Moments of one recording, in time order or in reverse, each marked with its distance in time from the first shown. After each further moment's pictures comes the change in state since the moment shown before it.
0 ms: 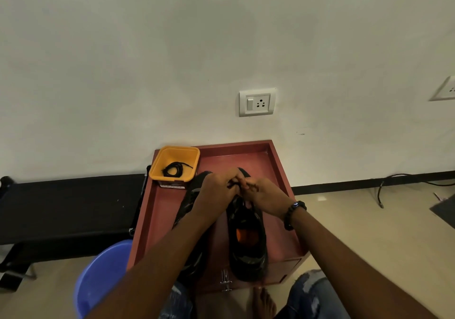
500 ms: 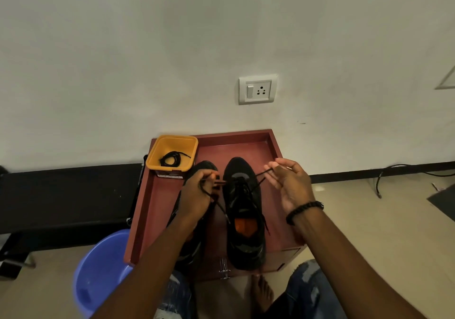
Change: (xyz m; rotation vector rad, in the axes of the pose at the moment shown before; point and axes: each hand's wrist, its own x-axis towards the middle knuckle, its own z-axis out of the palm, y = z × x) left_hand -0.038 -0.028 -0.004 -0.322 0.098 -0.653; right_hand -0.013 0.012 -0.005 1.148 0.728 0.245
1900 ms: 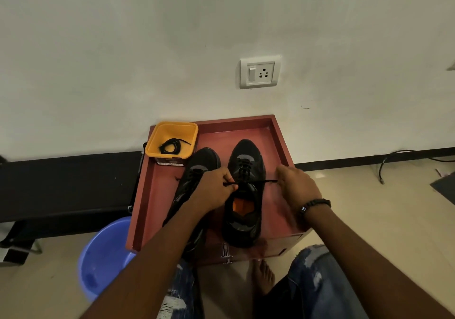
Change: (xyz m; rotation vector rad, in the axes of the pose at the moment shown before) left_hand 0.012 -0.008 0.022 0.540 -0.280 0.048; right_hand 0.031 0.033 -0.056 -1.781 -0.233 -0.612
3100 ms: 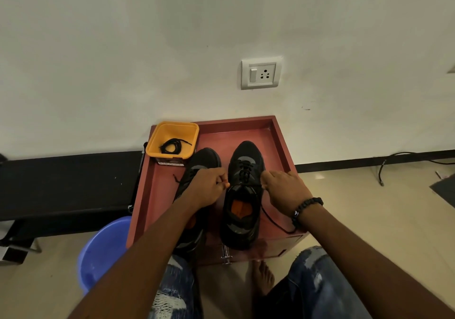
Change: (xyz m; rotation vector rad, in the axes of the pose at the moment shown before) left_hand 0.003 -0.016 -0.016 0.067 -0.031 0.120; right_hand -0.002 -0.028 -0.007 -0.174 -0.135 -0.244
